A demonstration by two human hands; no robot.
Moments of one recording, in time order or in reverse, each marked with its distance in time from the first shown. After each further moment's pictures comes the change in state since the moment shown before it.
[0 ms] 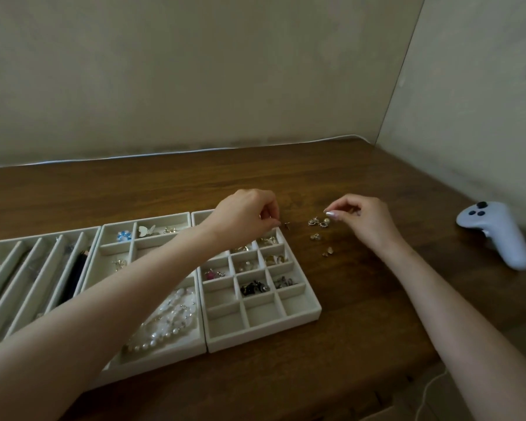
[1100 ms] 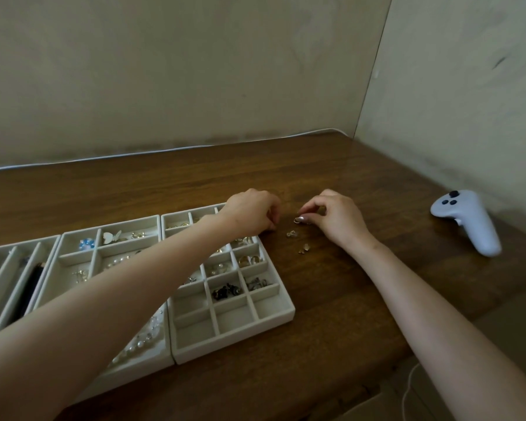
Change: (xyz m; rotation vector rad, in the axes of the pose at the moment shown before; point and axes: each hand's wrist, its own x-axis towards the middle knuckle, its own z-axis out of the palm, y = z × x) left_hand 0.054 0.019 0.028 0.112 -0.270 -0.053; right_hand 0.008 0.007 0.011 -0.280 0.006 -0.013
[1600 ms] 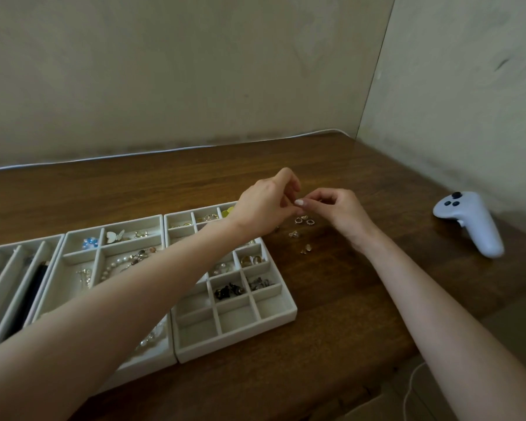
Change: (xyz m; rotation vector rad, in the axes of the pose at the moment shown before) left_hand -0.004 0.013 0.007 -0.298 0.378 0.192; right_hand -0.007 -0.014 -0.017 0.643 -0.129 0.083
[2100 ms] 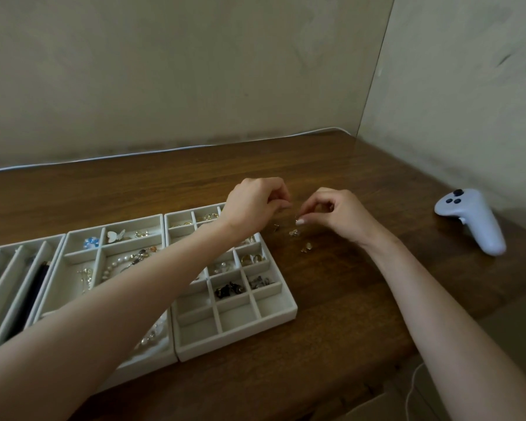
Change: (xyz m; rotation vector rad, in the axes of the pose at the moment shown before) left_hand -0.007 -0.007 -0.006 0.067 0.064 -0.053; right_hand 0.000 0.003 -0.005 -0.284 -0.090 -0.062
